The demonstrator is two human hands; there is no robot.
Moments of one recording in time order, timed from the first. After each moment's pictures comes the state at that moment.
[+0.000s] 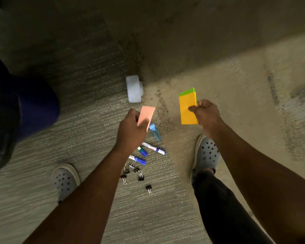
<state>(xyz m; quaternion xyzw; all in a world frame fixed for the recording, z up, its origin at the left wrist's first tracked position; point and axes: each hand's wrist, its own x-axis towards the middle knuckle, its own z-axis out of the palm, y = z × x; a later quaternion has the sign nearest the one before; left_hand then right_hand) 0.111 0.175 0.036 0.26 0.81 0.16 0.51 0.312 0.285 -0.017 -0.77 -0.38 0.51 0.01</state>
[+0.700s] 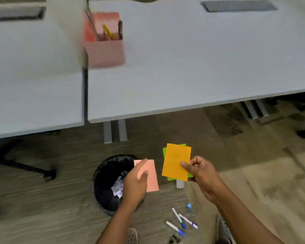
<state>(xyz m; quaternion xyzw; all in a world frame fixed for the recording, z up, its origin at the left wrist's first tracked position) -0.174 0.093 0.476 0.27 0.78 0.39 0.41 0.007 0.209 0.521 -0.59 -0.43 0.67 0.17</state>
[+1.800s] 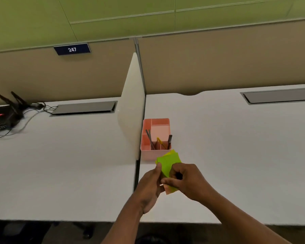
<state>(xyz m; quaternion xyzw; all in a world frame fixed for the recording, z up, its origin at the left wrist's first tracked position) -0.373 0.286 0.736 0.16 0.56 0.60 0.55 -0.255 0.393 0.749 -0.28 -0.84 0.45 0.13</state>
